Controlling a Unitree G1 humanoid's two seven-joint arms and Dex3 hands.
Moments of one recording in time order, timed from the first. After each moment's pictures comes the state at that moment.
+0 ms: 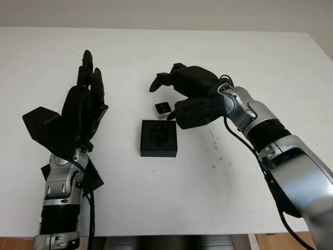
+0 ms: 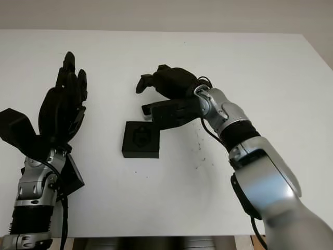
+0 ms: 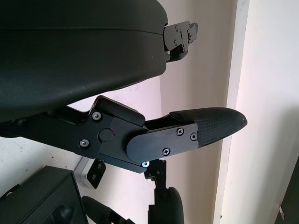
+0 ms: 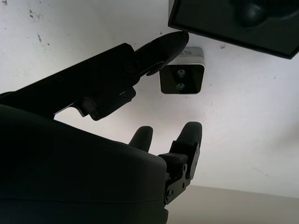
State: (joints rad) left arm -0.36 0.19 0.20 0.10 -0.24 0.00 -0.19; right arm -1.10 -0.37 0.49 0.97 -0.68 -0.40 0.12
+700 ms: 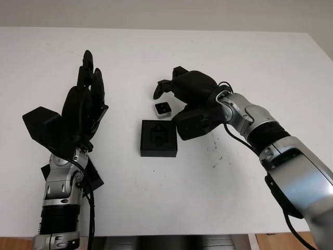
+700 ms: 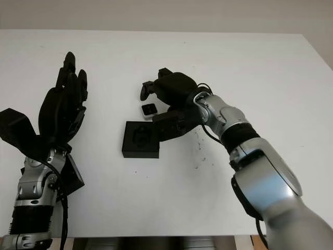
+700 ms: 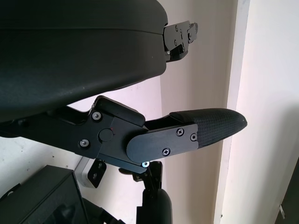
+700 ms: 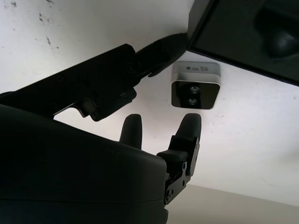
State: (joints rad) left arm -0.36 0.19 0.20 0.10 -0.23 0.01 -0.20; right arm -1.10 -0.37 0.55 1.05 -0.77 -0.44 -0.01
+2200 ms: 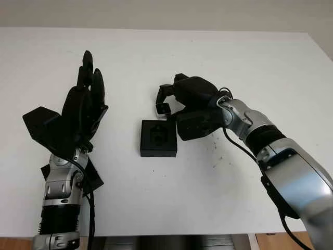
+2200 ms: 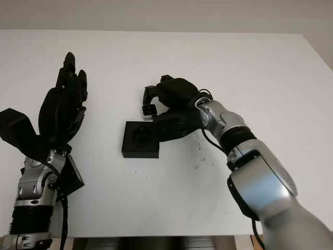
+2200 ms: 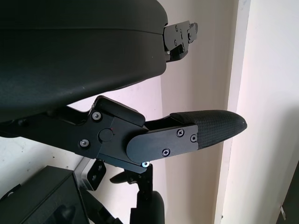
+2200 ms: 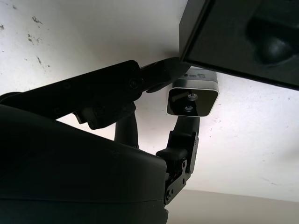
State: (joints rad) left arm -0.36 0.19 0.20 0.10 -0.23 0.01 -0.19; right arm -1.10 -0.34 0.54 1.15 -0.73 -0.49 -0.06
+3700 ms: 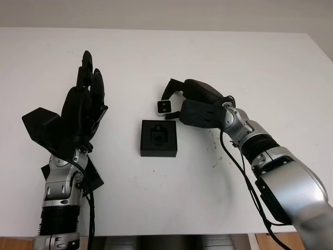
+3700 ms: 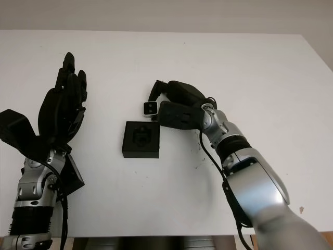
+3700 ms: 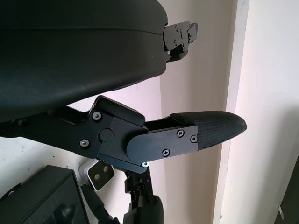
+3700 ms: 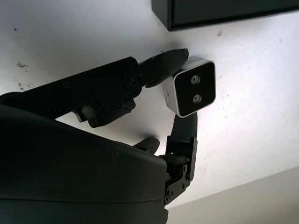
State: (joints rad) left arm -0.36 0.19 0.20 0.10 -0.24 0.01 -0.19; right arm -1.04 -0.28 0.34 1.19 -0.45 -0.38 0.06
